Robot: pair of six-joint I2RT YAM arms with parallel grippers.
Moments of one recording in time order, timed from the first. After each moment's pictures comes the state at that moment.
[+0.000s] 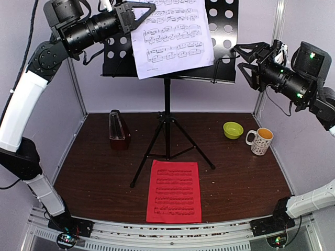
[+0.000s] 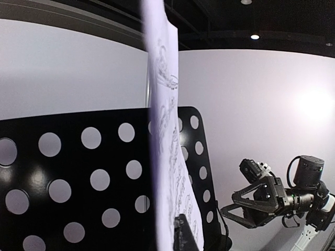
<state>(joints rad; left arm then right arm) -0.91 1.68 2.40 -0.44 0.14 -0.11 0.86 1.11 1.57 -0.37 0.32 1.03</state>
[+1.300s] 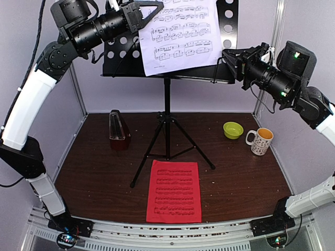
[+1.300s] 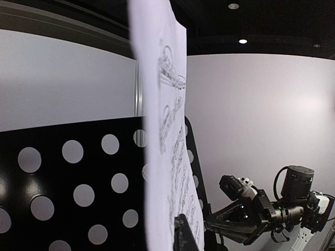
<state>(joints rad) -0.91 1.73 2.42 -0.36 0.20 -0.09 0.89 1.18 1.55 -0.22 0.30 1.19</state>
